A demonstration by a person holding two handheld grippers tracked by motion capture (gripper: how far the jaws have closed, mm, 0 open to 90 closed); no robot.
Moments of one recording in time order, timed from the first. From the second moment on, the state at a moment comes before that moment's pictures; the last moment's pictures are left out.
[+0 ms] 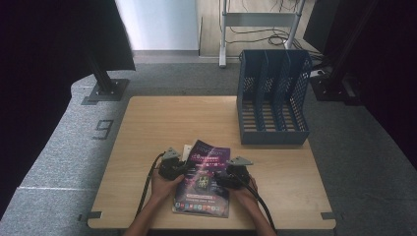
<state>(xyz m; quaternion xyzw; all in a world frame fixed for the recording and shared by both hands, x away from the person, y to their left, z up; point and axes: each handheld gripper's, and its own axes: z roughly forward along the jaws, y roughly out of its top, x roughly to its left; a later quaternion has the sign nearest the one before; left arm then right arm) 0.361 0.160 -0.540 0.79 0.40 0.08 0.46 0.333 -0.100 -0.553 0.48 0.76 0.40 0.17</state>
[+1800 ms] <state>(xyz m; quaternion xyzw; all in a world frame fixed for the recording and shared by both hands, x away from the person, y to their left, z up) 0.319 0.152 -0.473 0.76 0.32 0.12 0.56 0.328 -0.122 -0.525 0.47 0.73 0.49 0.14</state>
